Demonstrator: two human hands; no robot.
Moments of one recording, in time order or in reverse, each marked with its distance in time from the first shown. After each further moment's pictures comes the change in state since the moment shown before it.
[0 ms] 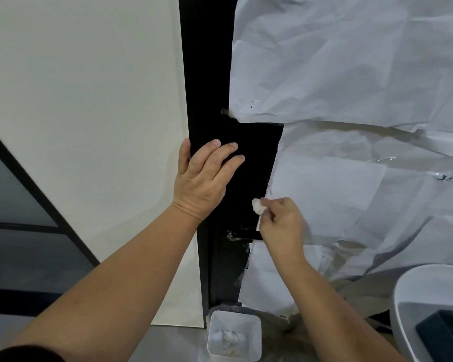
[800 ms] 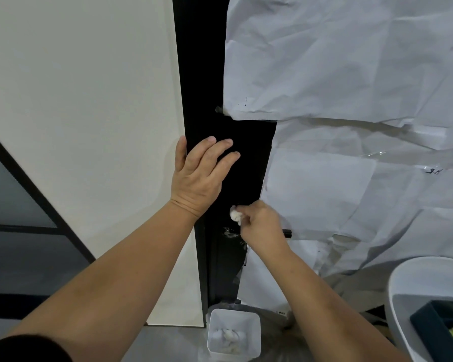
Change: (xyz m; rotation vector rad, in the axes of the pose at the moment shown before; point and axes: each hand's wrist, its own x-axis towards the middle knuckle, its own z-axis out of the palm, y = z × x) left_hand 0.002 0.001 -0.002 0.010 -0.019 0.005; right_hand -0.004 -0.006 0.019 -0.102 -0.253 -0.174
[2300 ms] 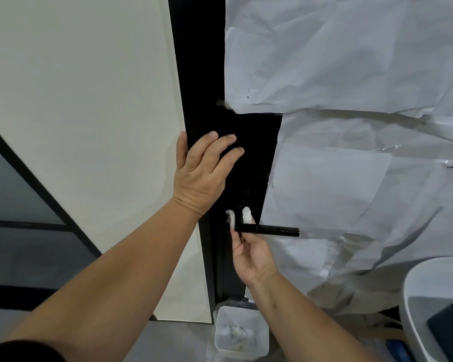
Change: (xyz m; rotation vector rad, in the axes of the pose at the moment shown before) left_hand -0.001 -0.001 0.002 -0.007 0.013 -0.008; right_hand -0.030 -0.003 0.052 2.160 0.102 0.800
